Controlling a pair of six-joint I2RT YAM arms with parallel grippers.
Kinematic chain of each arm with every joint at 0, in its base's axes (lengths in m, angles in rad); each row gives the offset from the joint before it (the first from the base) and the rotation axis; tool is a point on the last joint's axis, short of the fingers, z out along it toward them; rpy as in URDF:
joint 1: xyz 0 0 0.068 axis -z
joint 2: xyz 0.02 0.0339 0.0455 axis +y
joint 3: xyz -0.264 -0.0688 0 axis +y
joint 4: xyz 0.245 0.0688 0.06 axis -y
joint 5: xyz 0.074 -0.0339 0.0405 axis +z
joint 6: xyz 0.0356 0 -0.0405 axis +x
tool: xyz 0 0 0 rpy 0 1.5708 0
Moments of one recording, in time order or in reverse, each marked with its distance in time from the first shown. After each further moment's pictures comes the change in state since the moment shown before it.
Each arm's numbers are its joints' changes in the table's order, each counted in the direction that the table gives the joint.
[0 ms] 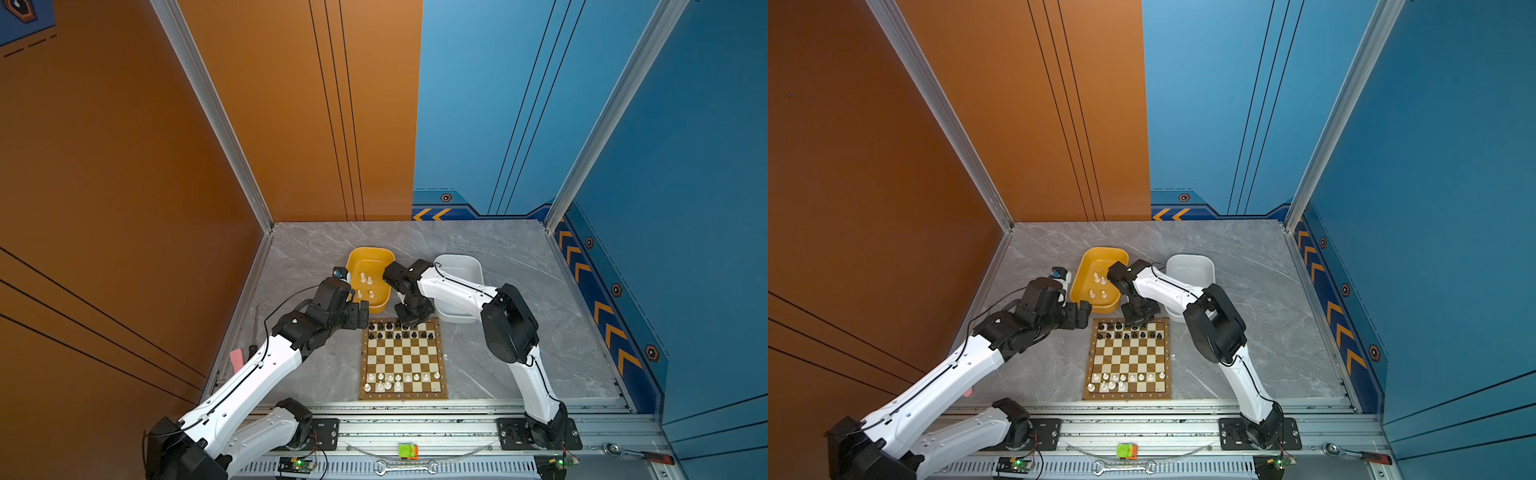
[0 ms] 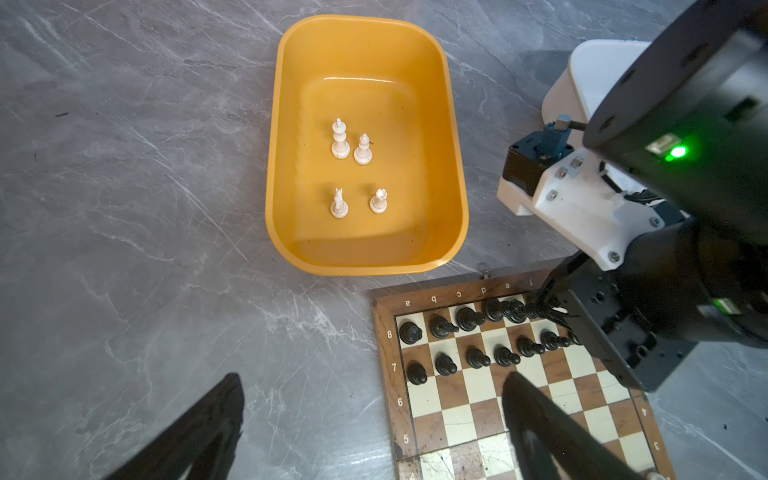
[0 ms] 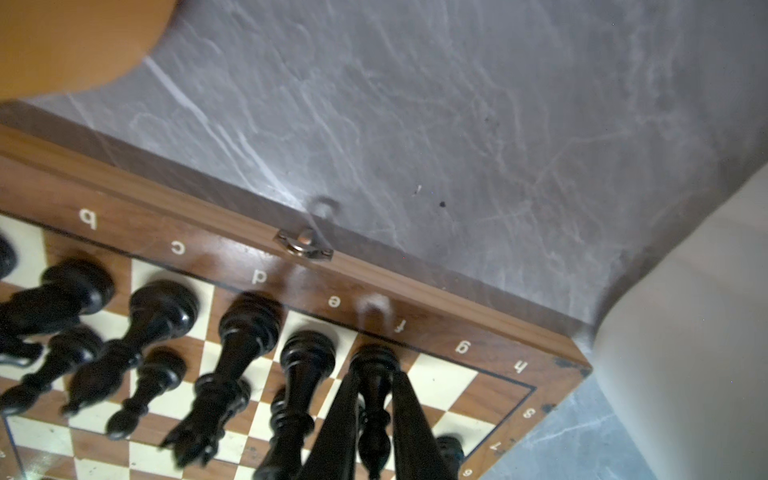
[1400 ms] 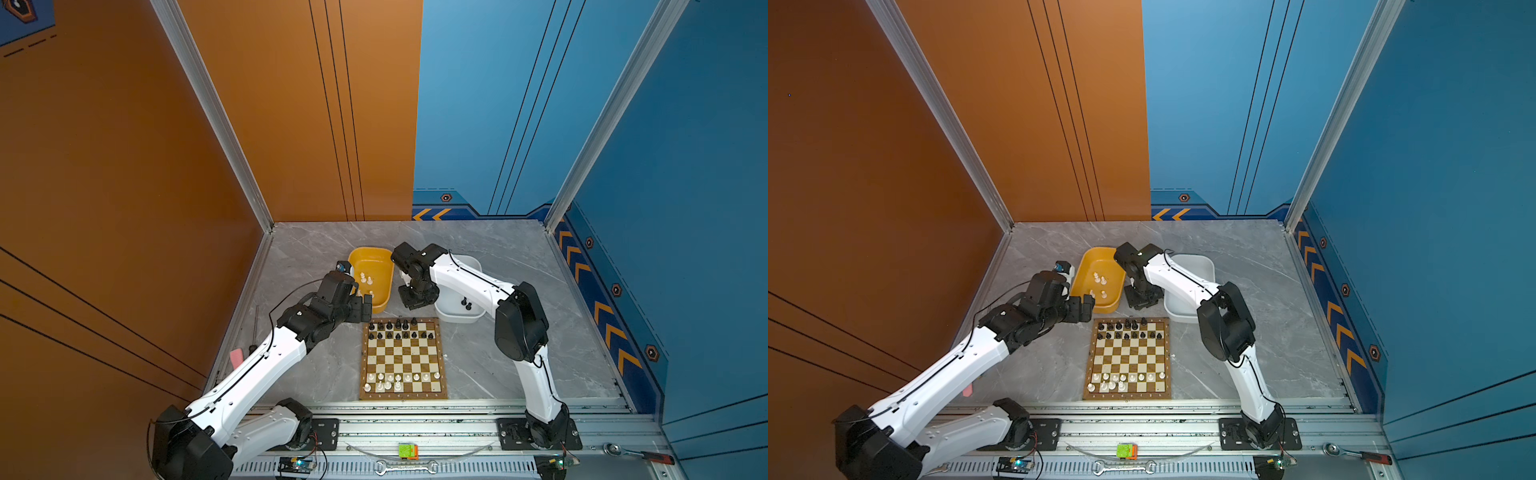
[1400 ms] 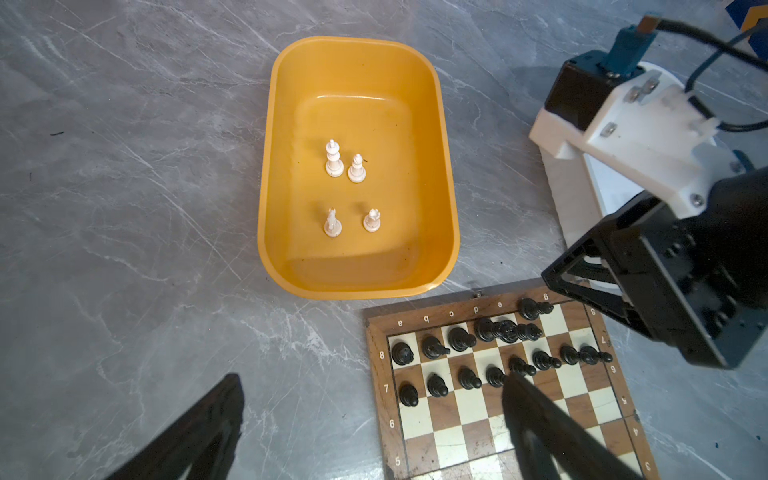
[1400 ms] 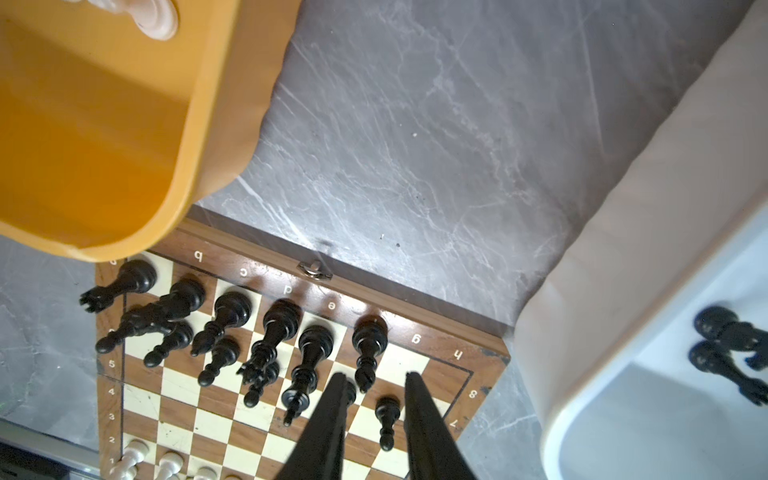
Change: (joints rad) left arm 0.000 0.064 -0.053 0.020 0.000 0.000; right arm 0.068 -0.051 -0.090 -0.009 0.023 -0.024
